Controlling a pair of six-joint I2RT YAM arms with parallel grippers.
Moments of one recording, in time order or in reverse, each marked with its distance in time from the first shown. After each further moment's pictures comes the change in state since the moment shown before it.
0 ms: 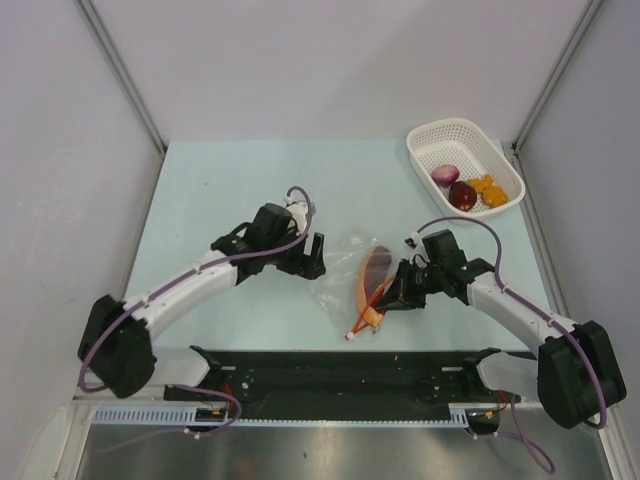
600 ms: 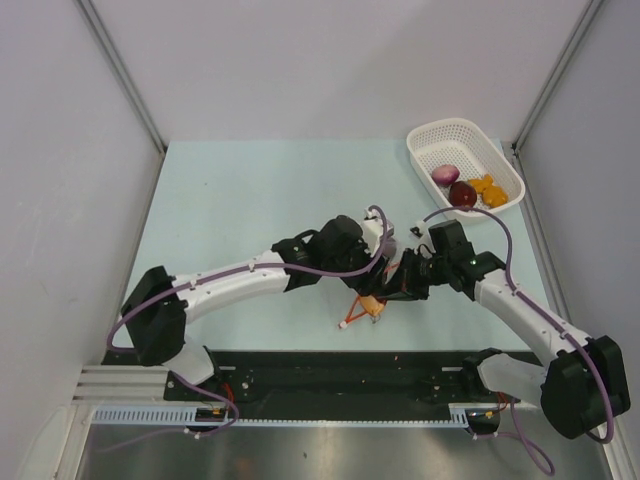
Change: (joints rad) left arm -0.382 0.171 0.261 0.136 -0.007 0.072; right arm -0.017 -0.053 0.097 -0.092 0.005 0.016
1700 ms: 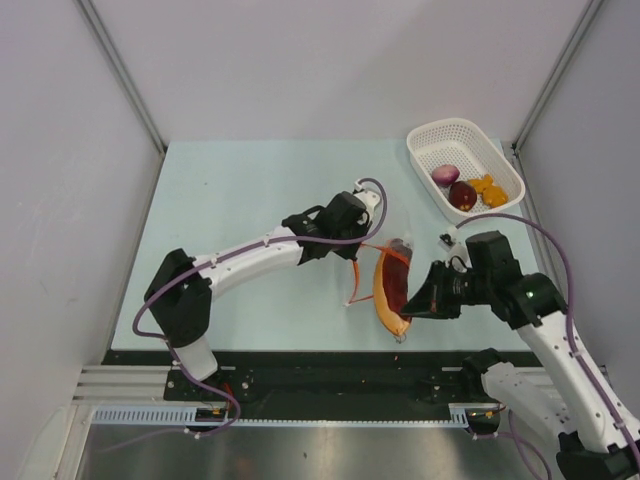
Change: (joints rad) left arm 0.106 0.171 0.193 -0.146 -0.262 0.001; right arm -0.006 -0.331 0.176 -0.447 0.033 -0.032
